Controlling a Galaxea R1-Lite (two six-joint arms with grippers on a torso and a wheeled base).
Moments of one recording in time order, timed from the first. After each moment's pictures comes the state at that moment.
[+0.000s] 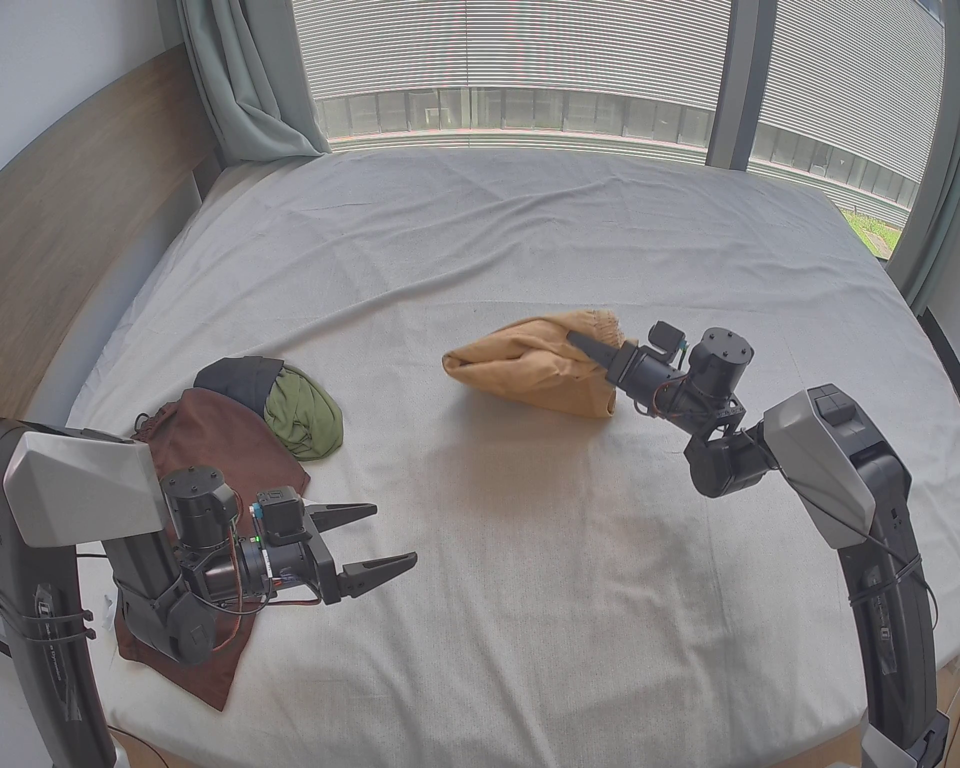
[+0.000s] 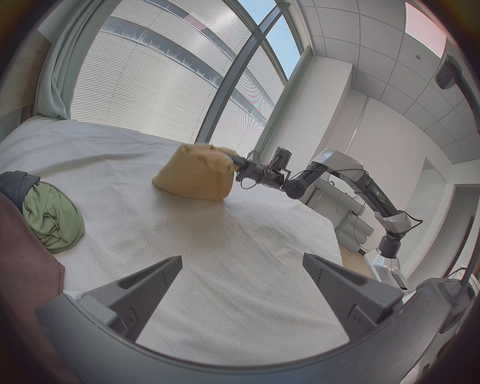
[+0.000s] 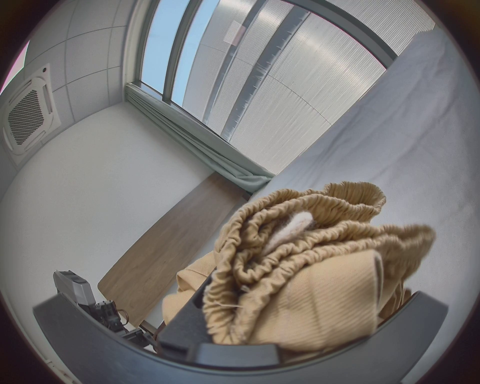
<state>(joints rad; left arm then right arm) -0.21 2.26 -0.47 -1.55 -0.81 -0.01 0.25 2.65 -1.74 -1.16 0.62 0.74</state>
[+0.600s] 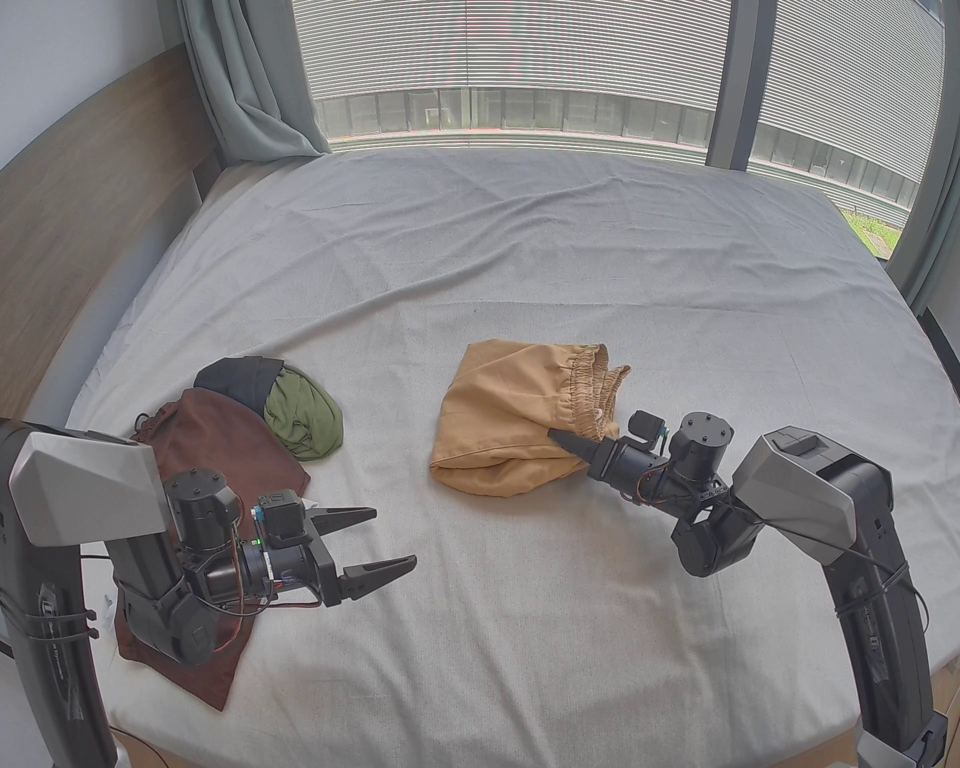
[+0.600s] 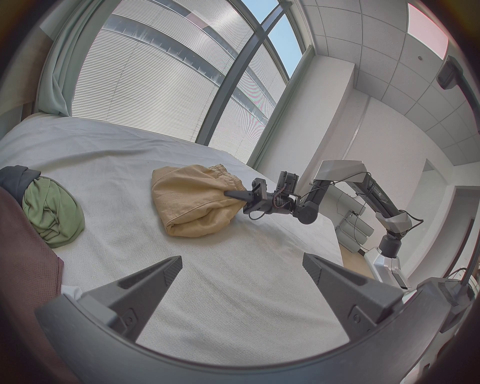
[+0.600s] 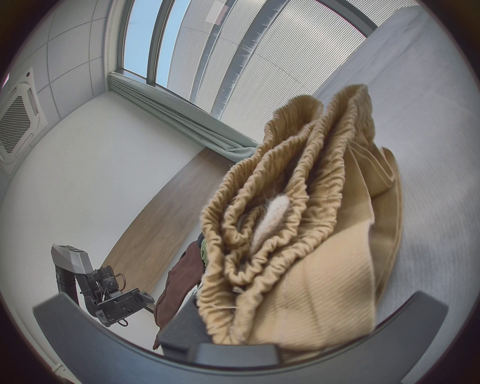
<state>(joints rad) -0.21 2.27 -0.47 -1.55 -0.81 -0.01 0.31 2.69 -1.37 -1.39 0.61 0.71</state>
